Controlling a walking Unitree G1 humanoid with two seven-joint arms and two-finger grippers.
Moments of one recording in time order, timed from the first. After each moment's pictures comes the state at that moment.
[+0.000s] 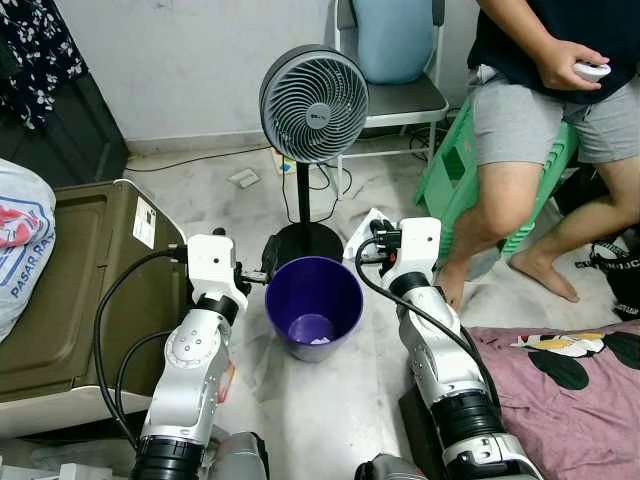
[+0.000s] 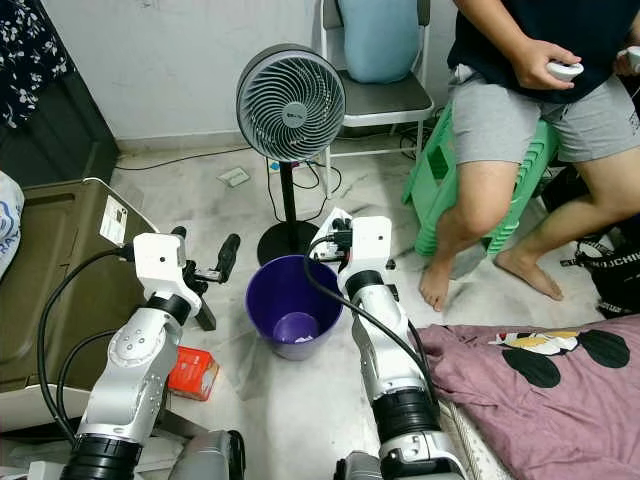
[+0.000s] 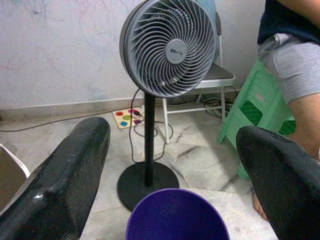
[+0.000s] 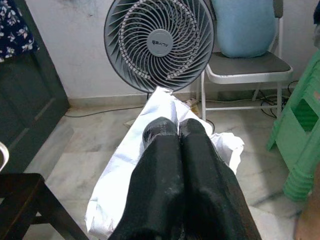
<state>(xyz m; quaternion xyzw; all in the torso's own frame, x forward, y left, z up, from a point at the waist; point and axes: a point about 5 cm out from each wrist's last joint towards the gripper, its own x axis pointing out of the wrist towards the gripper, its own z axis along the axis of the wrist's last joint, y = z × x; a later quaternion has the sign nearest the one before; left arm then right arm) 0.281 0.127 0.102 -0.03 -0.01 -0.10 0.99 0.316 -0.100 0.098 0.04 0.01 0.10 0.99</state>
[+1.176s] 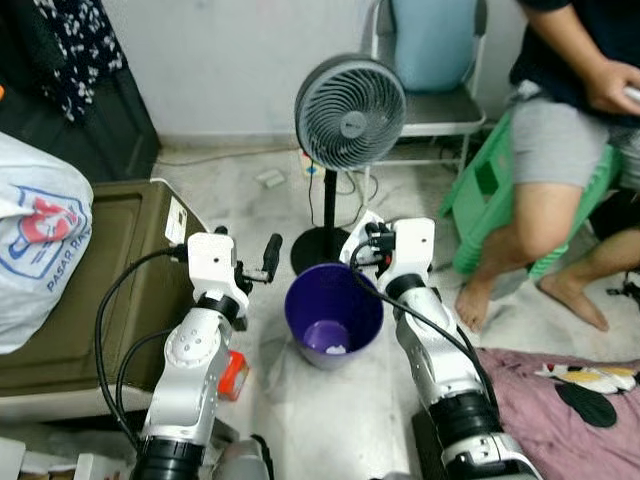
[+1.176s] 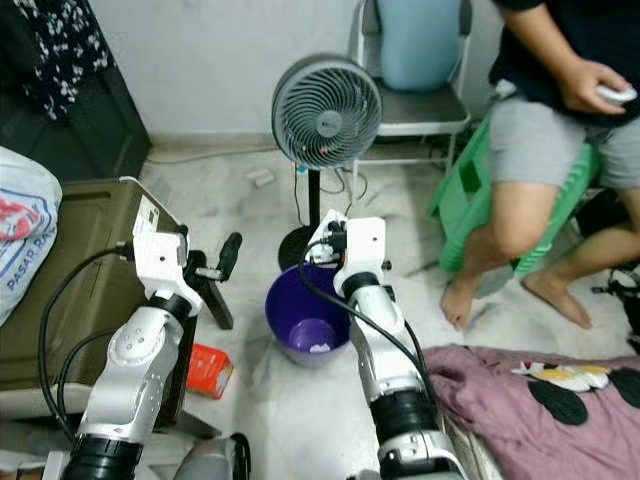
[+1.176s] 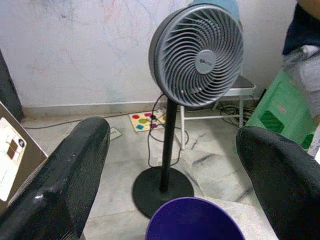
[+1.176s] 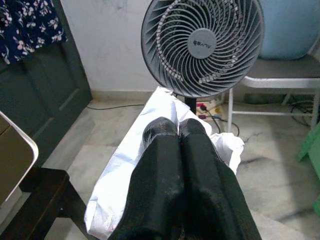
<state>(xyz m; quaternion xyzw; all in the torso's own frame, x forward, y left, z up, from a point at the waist) 0.281 0.127 0.105 -0.04 -0.01 -0.11 0.99 0.316 -0.096 0.096 0.04 0.01 0.11 0.99</state>
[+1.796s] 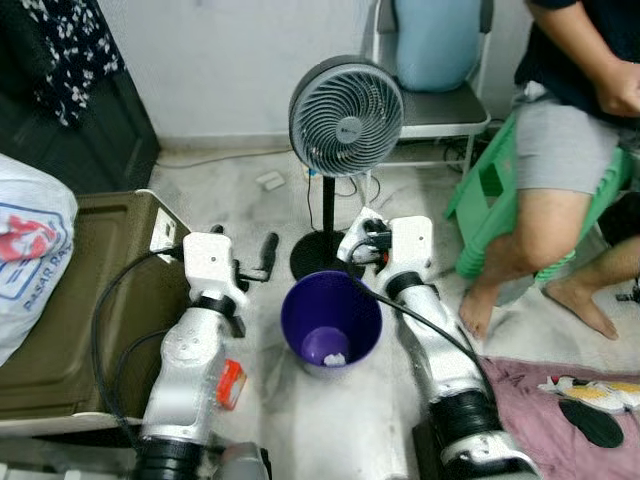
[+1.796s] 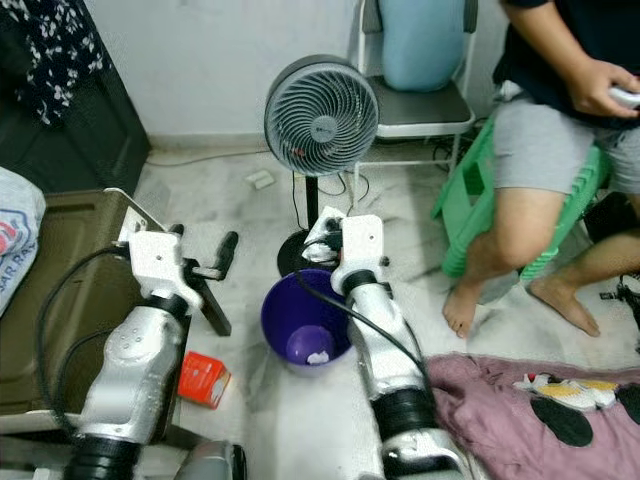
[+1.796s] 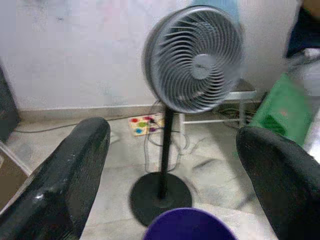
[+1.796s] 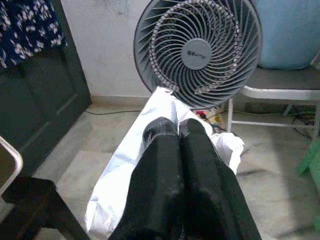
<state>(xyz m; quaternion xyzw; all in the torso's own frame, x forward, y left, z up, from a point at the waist) 0.281 0.121 0.106 -0.04 -0.02 -0.11 0.99 0.318 -0.100 0.099 0.02 0.00 0.11 0.99</state>
